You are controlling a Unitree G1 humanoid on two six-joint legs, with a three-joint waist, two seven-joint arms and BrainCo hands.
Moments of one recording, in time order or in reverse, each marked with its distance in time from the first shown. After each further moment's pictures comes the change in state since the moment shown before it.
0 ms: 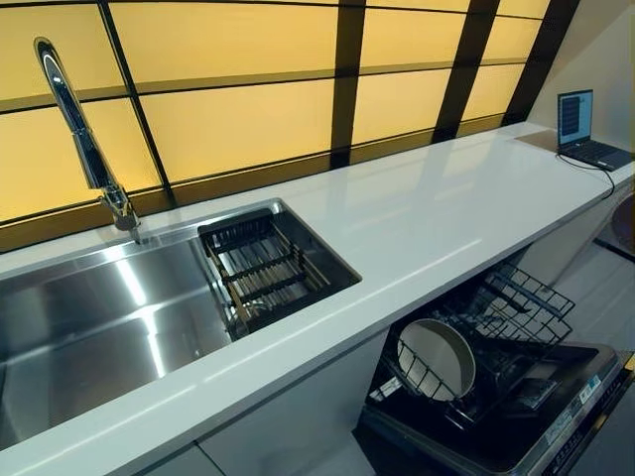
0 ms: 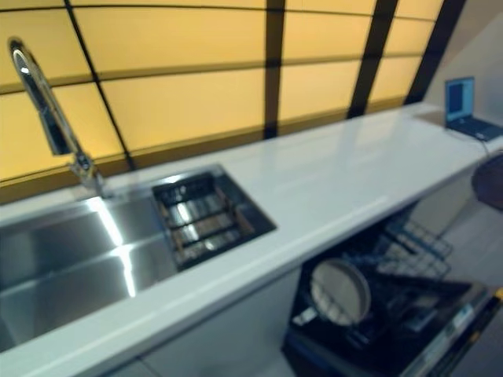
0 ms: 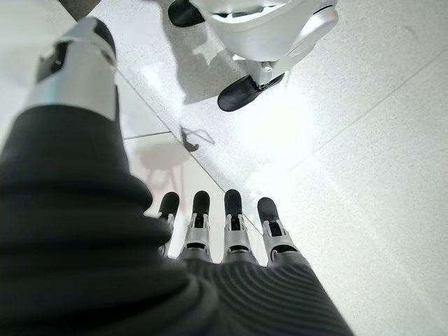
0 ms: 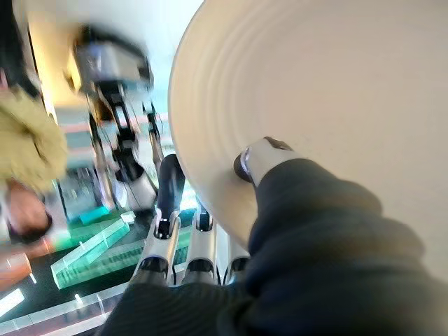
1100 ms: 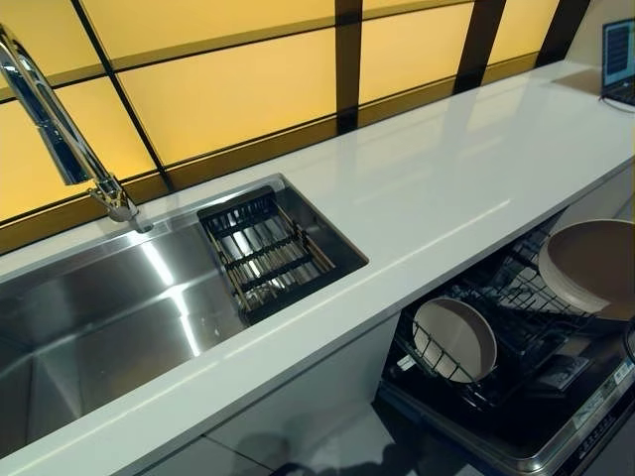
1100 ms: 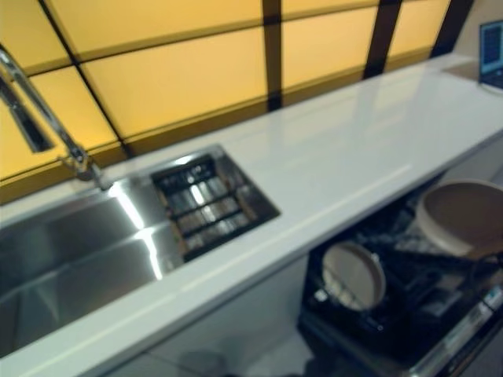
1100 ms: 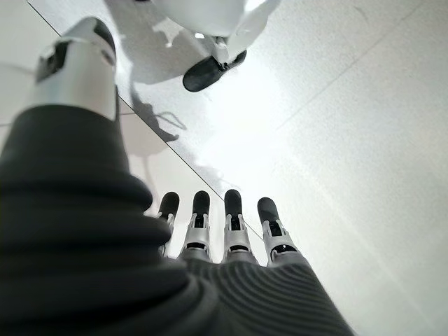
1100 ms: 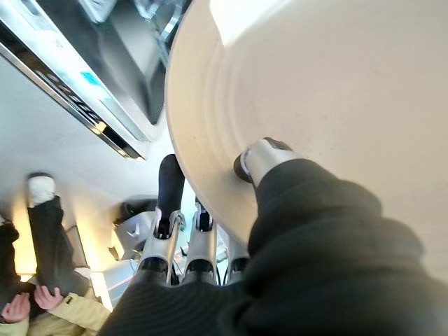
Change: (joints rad) left arm 0.006 0.011 -0.001 -0.015 0.033 -0.024 -0.004; right arm 0.156 0.269 -0.160 0.003 0.262 0.086 -0.098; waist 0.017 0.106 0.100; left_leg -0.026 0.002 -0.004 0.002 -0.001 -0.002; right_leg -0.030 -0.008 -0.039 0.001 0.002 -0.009
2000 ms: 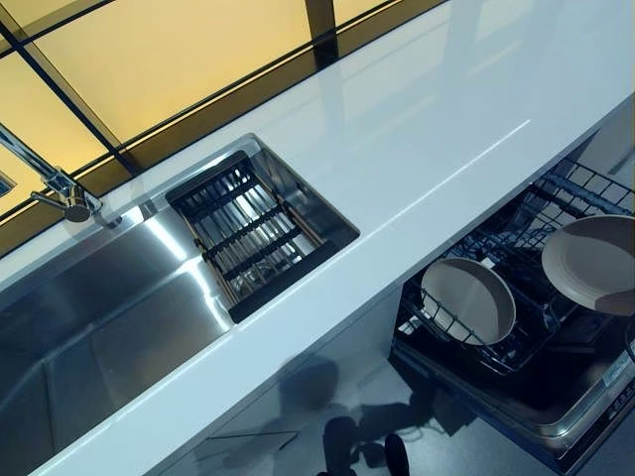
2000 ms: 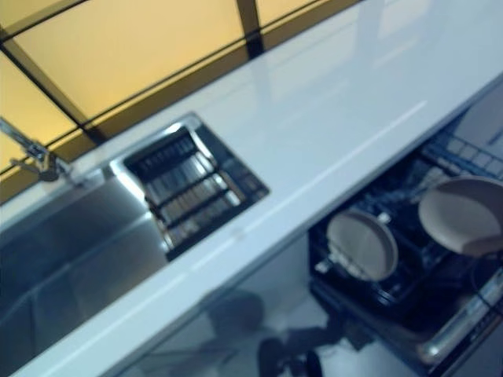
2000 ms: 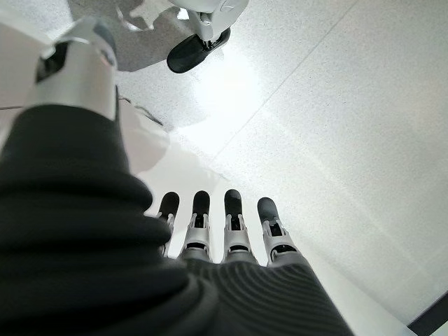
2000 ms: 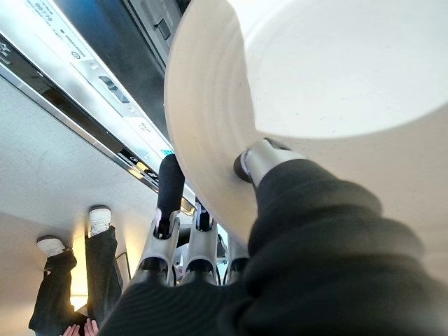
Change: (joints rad) left arm -0.037 0.004 -0.039 -0.039 -0.040 -0.047 -0.001; right arm -0.016 0.000 0.000 -0.003 0.038 0.010 -0.040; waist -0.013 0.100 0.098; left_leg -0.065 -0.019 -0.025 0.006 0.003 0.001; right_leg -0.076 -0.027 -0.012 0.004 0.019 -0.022
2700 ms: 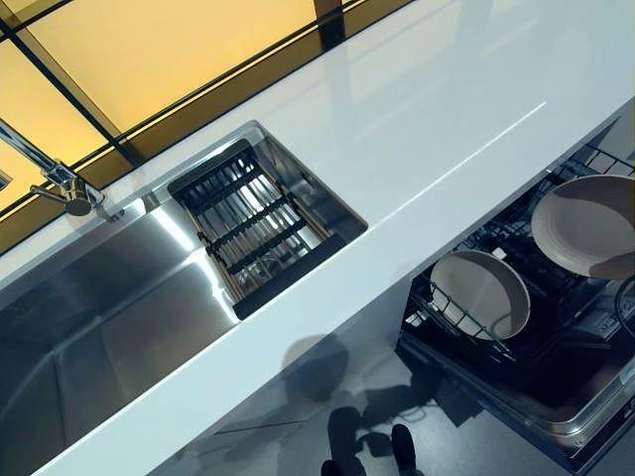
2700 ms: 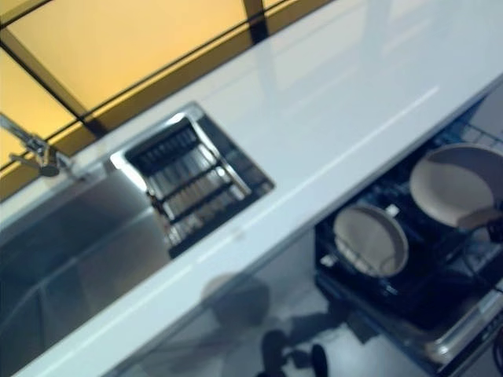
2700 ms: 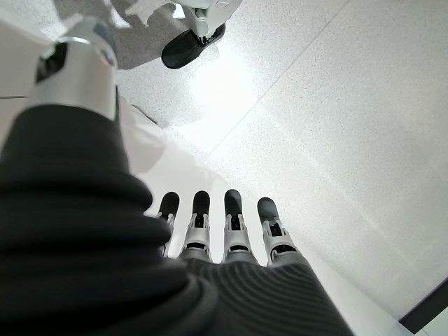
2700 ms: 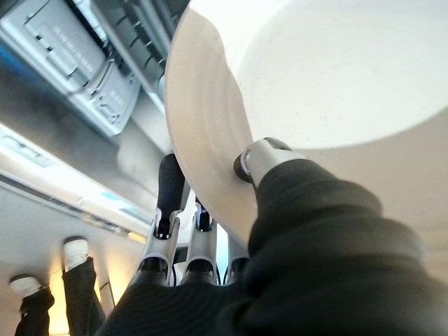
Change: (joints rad) left arm -0.009 -0.009 -0.001 0.001 0.000 -0.006 0.000; right arm -0.165 0.017 0.053 -0.045 0.079 0.083 -0.025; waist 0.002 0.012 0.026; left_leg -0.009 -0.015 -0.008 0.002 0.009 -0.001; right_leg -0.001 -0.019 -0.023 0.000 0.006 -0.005
